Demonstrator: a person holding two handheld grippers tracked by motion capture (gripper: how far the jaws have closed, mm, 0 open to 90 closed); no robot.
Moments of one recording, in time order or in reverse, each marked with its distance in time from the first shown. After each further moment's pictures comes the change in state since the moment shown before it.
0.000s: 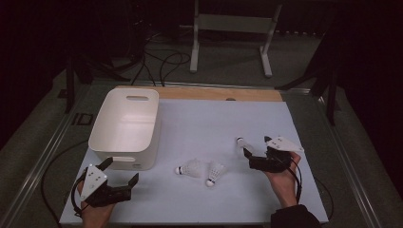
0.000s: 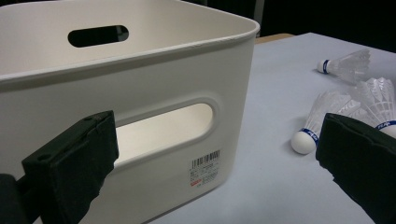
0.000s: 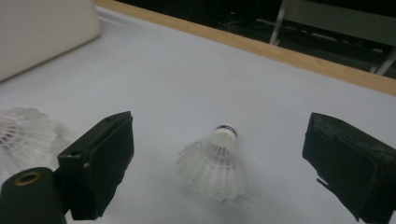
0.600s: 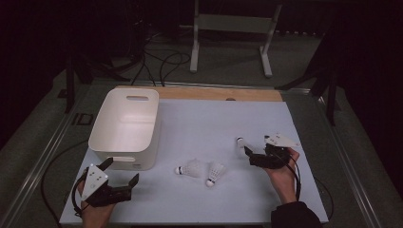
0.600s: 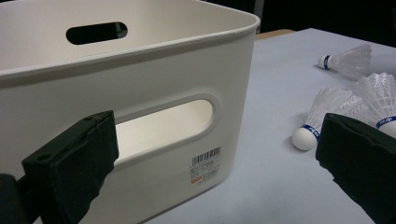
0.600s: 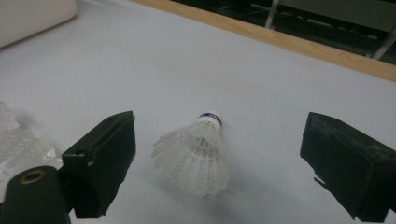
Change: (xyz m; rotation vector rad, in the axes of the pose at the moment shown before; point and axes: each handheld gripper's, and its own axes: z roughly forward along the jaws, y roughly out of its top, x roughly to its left) left arm 0.000 -0.001 0.001 0.010 0.000 0.006; right arm -0.013 -0.008 0.018 0.065 -0.023 -0.008
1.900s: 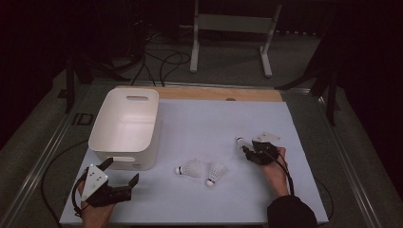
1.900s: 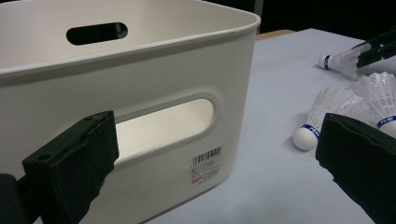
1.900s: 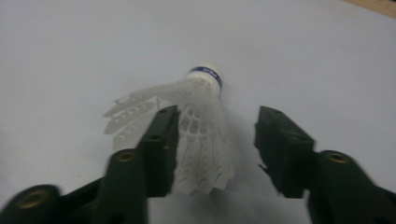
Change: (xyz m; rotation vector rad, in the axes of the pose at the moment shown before) left arm 0.001 -0.001 0.001 -0.003 -0.001 0.002; right arm -0.005 -0.019 0.054 0.174 -0.014 -0.043
